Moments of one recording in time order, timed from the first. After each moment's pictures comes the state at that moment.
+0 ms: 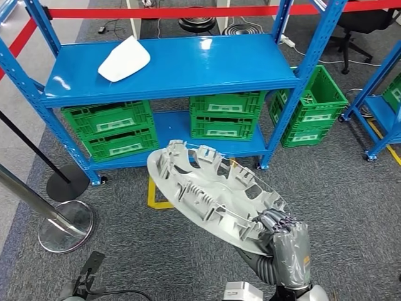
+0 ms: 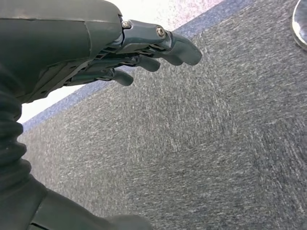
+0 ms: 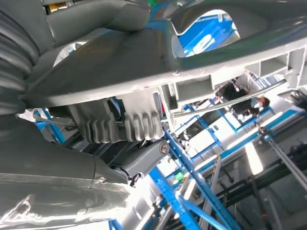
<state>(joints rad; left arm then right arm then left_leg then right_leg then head) -0.08 -0.15 0.85 -0.21 -1.10 0.20 -0.32 0.17 -0.13 0.54 -1.80 1.00 -0.64 -0.08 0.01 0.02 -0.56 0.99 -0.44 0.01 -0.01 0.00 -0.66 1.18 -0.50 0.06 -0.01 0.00</state>
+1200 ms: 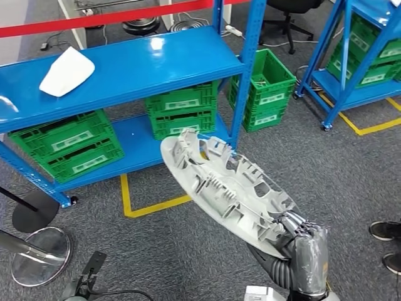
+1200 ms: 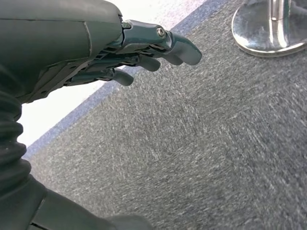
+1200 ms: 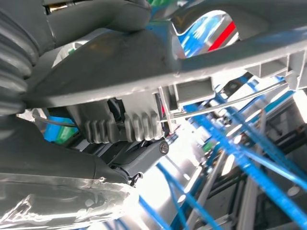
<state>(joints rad) -0.08 -0.15 0.85 -0.21 -1.10 0.20 -0.32 0.21 -0.13 0.49 -1.85 0.94 -0.69 -0.12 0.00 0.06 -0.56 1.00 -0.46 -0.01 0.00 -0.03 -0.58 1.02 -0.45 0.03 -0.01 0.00</state>
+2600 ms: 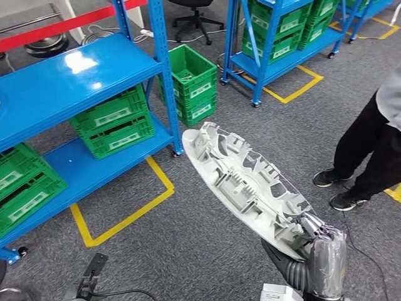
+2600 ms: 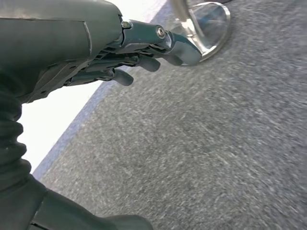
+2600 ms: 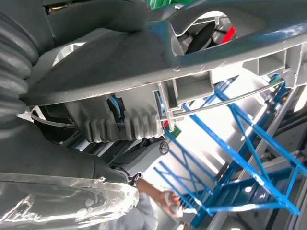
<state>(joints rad) -0.07 -0.15 0.85 -0.21 -1.09 0.21 -0.33 0.26 -0.12 0.42 -1.89 0.93 -0.69 -0.13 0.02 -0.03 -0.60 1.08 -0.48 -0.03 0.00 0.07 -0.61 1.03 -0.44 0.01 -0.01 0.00</state>
